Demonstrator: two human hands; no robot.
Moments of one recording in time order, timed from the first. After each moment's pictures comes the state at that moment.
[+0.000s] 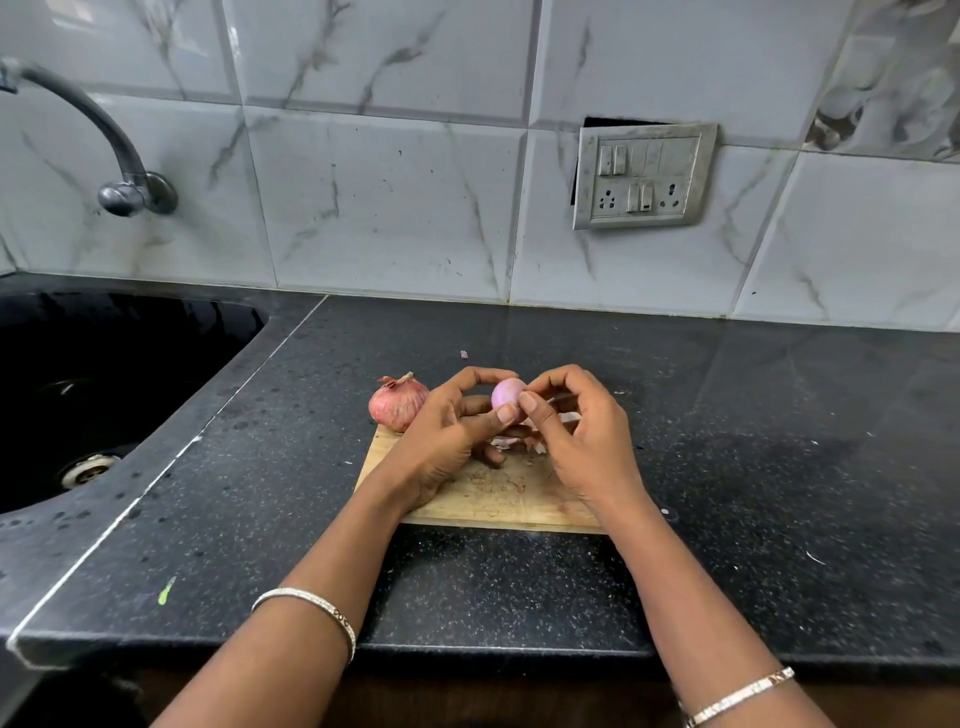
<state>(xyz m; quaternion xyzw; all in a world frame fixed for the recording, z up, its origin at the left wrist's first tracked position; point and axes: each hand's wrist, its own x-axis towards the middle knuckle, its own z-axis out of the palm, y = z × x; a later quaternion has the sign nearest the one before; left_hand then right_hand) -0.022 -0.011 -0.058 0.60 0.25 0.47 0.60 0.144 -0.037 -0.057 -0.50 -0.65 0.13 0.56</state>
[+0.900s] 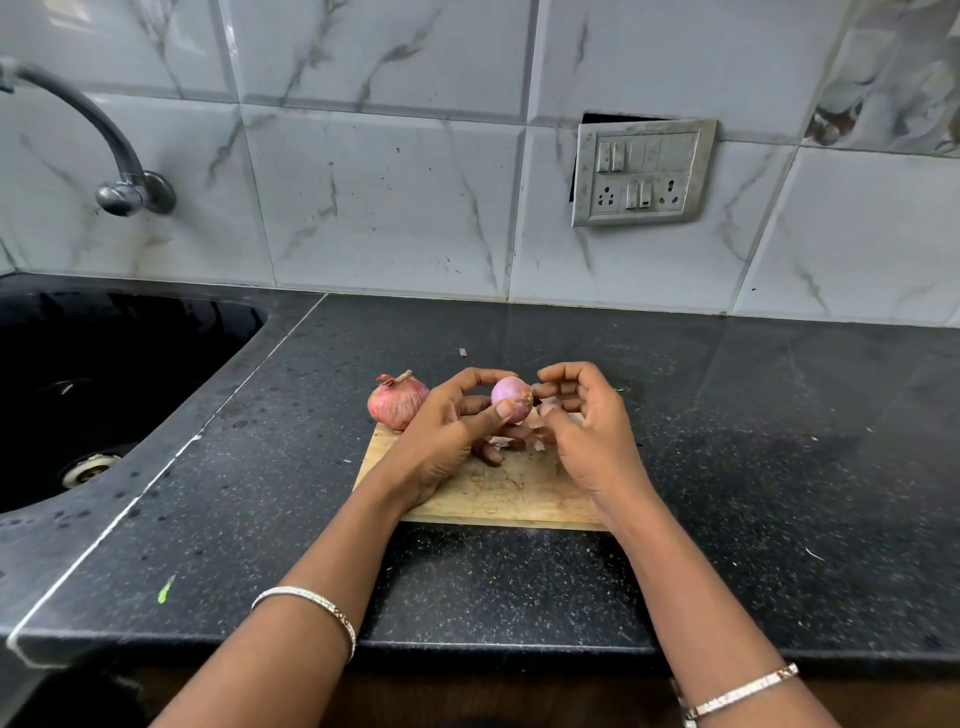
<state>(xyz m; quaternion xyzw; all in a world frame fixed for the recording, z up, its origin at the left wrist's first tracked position) -0.022 -0.009 -0.060 0.61 0.26 0.46 0.59 0.146 -0.034 -0.058 -0.53 -0.57 0.25 0.57</state>
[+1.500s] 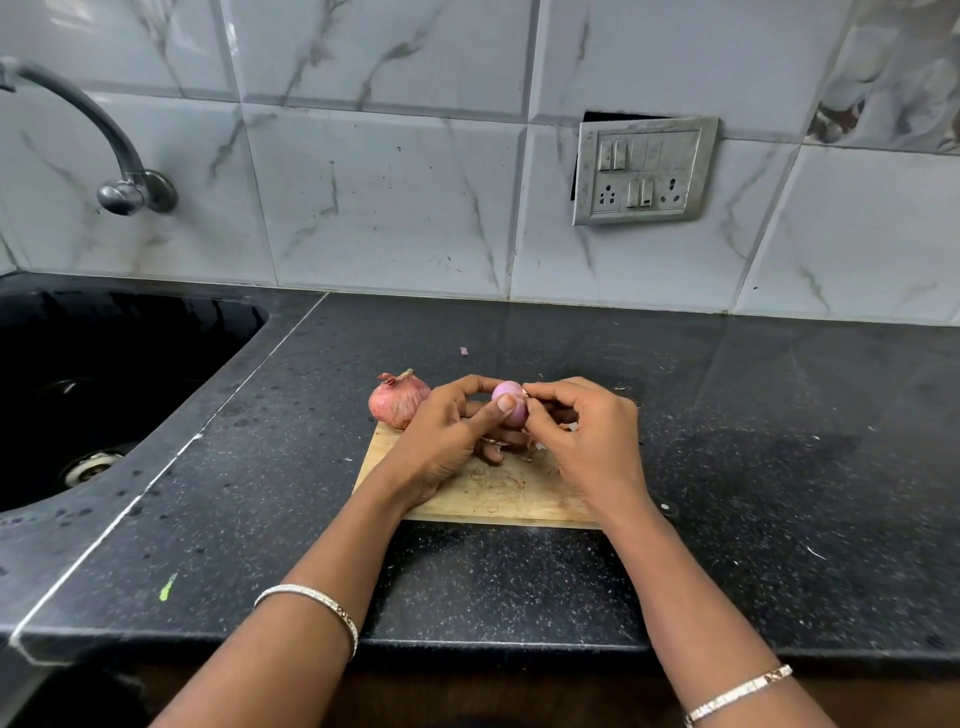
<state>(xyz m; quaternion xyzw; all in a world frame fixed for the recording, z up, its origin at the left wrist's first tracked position) -0.020 -0.007 -0.063 0.62 0.29 0.45 0.57 0.147 -0.037 -0.058 -0.52 -0.66 0.04 0.54</state>
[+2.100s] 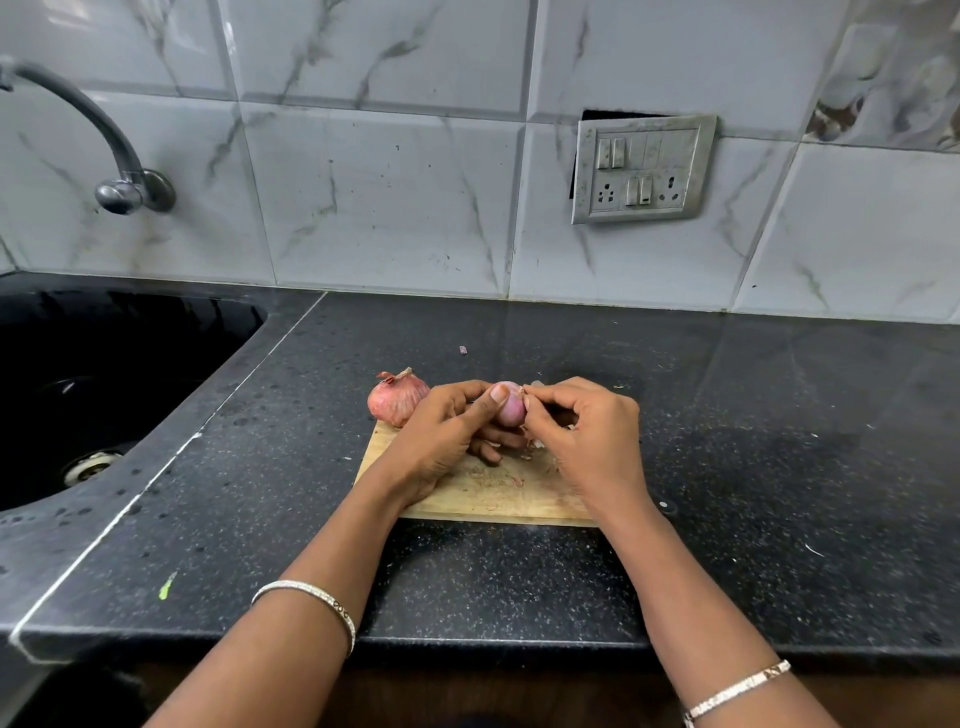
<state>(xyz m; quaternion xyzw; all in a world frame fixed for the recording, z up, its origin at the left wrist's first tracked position) -0.021 -0.006 -0.063 0.62 0.29 0.44 0.58 0.145 -0.040 -0.057 -0.51 -0.67 0.03 0.55</state>
